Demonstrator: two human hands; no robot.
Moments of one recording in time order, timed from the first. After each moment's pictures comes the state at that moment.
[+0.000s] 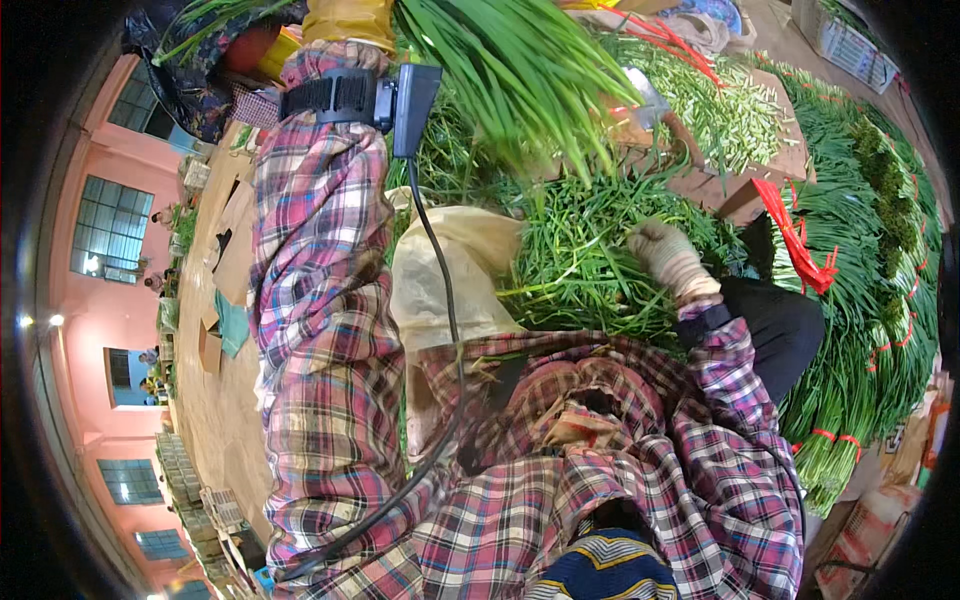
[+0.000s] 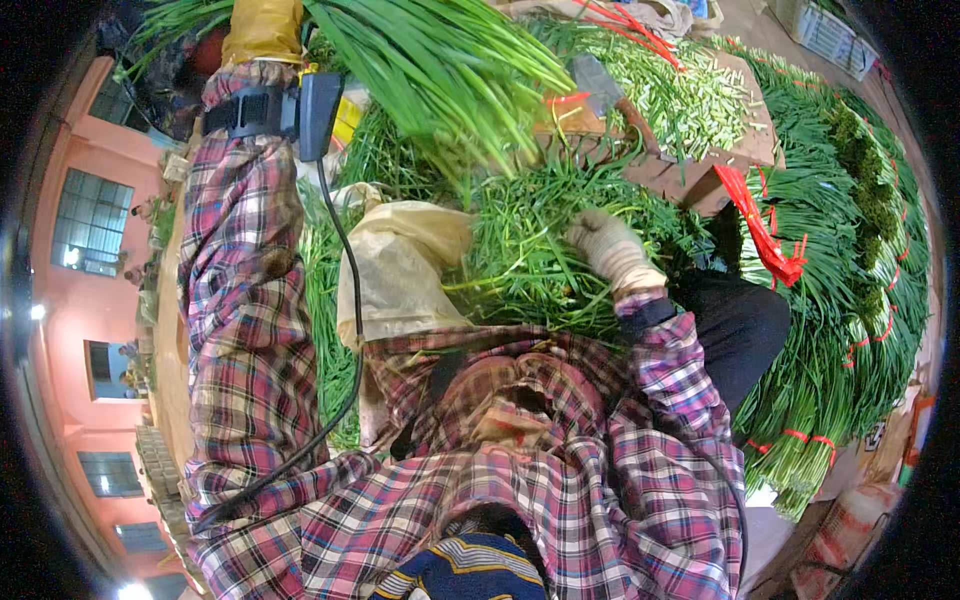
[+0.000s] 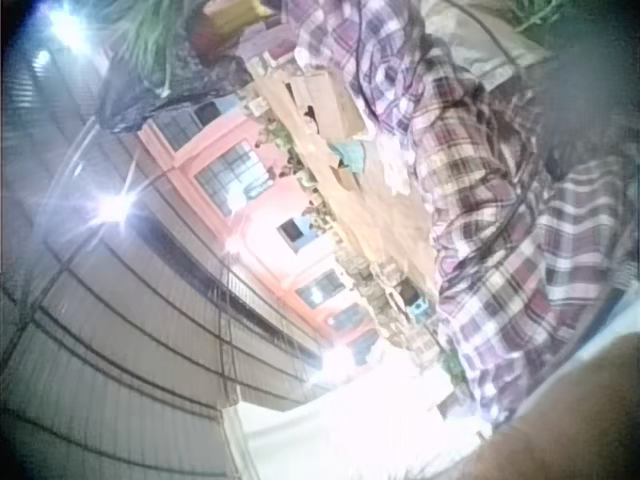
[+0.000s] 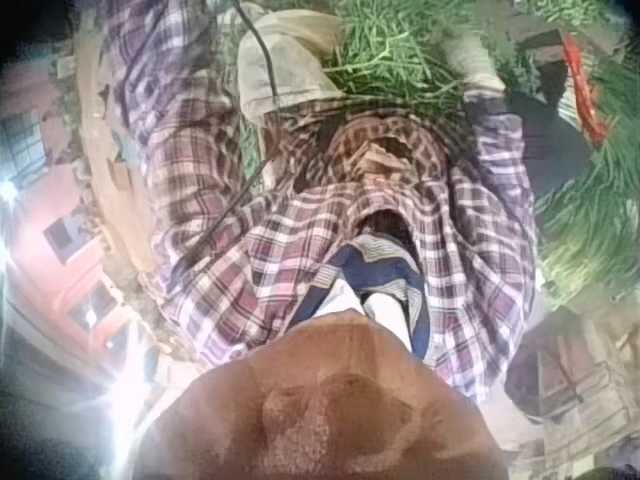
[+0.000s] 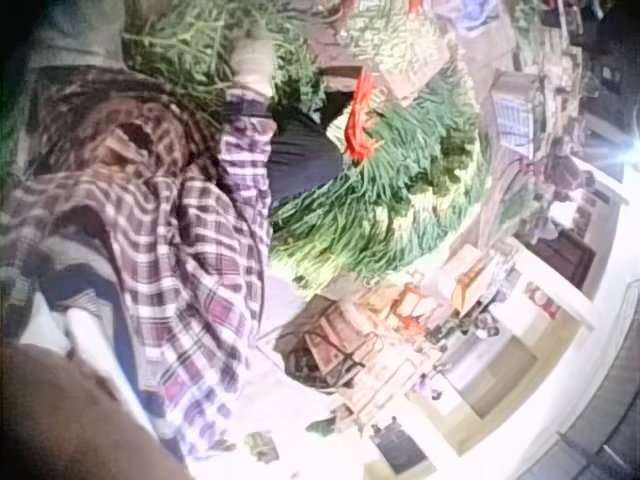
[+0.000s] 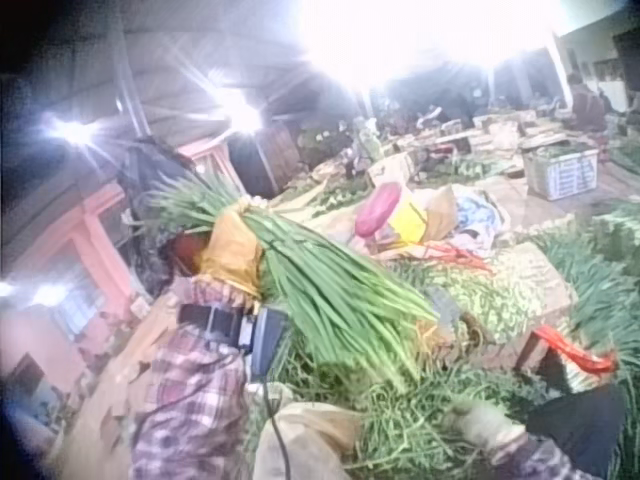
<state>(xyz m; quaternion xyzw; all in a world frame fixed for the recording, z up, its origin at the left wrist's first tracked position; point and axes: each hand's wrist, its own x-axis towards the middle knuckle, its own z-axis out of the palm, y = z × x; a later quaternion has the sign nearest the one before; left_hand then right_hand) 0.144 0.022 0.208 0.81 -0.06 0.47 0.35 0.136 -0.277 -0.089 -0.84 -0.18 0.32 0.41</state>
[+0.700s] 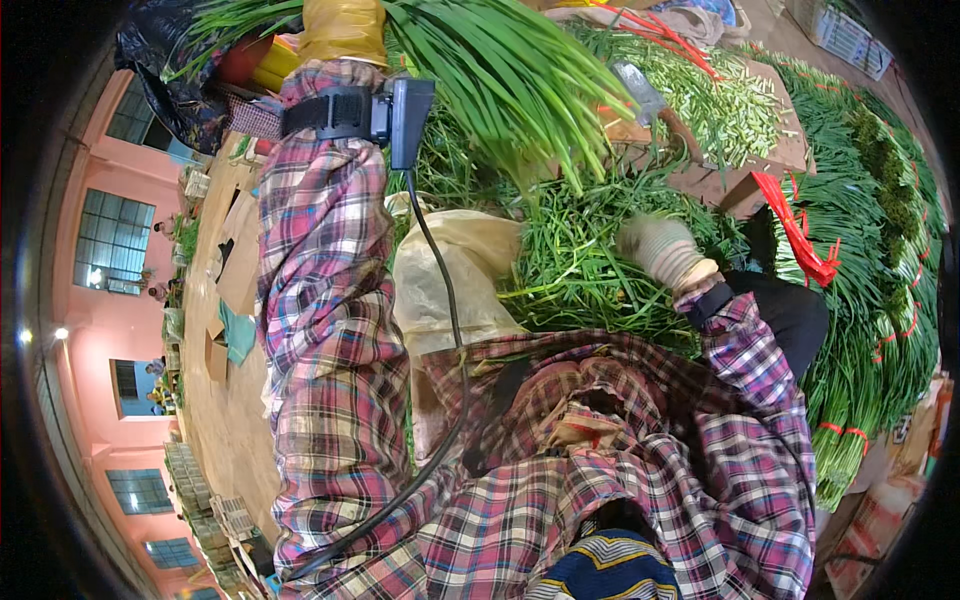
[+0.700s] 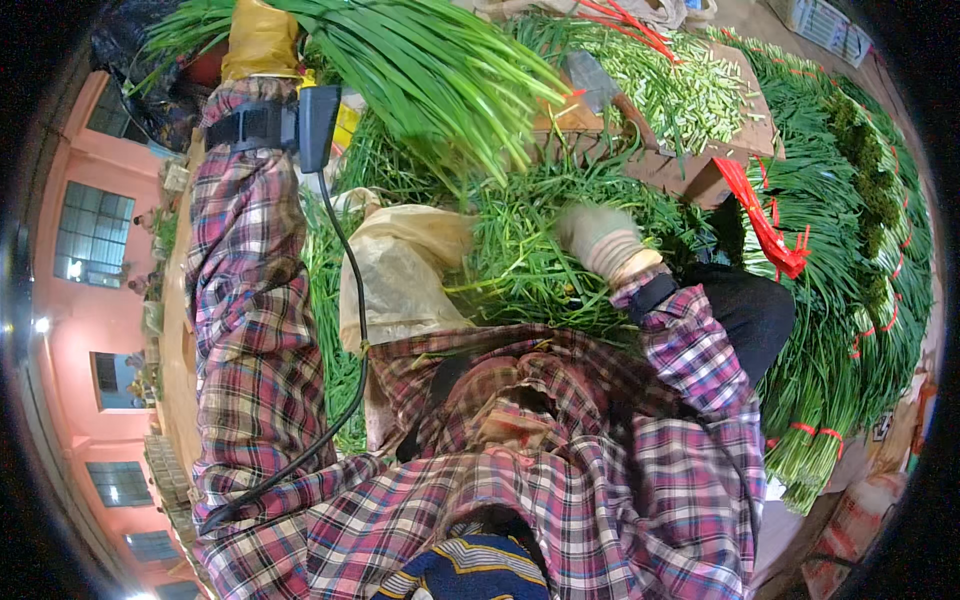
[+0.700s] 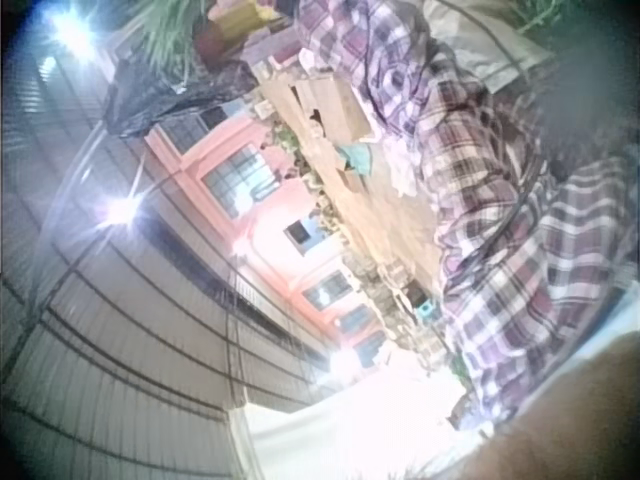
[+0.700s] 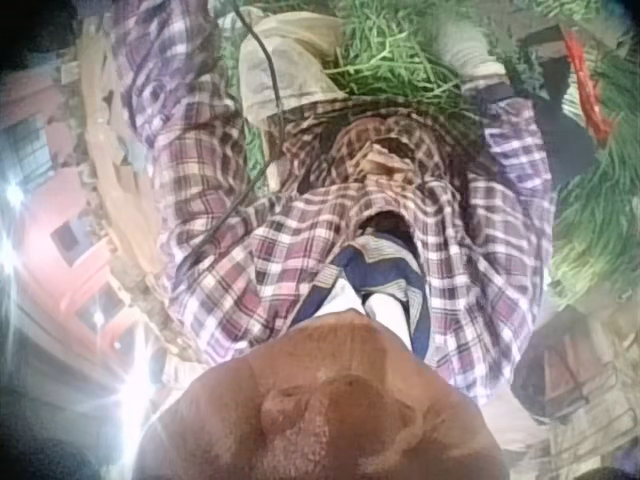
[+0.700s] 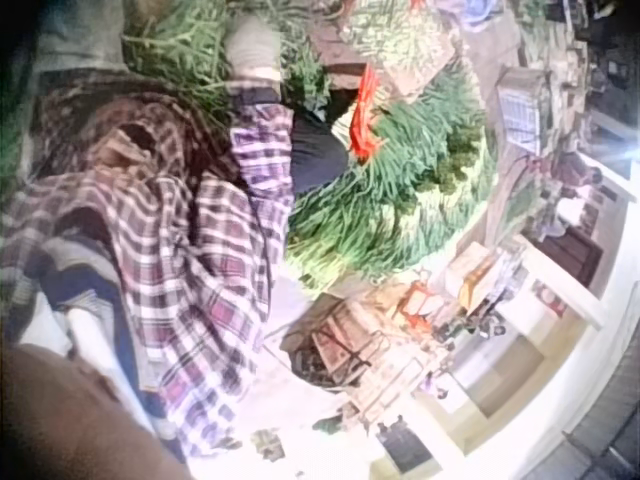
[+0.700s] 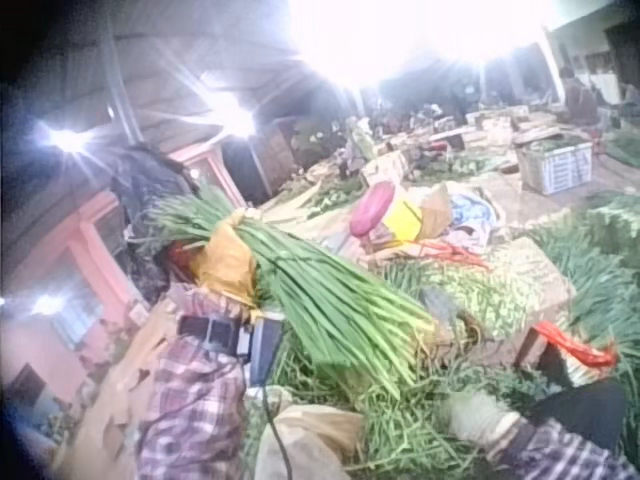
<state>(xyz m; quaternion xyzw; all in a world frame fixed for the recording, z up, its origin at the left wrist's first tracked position) 0.104 0.054 0.224 0.82 0.11 0.44 0.35 0.130 -0.238 -0.051 -0.88 -0.41 0.23 0.09</state>
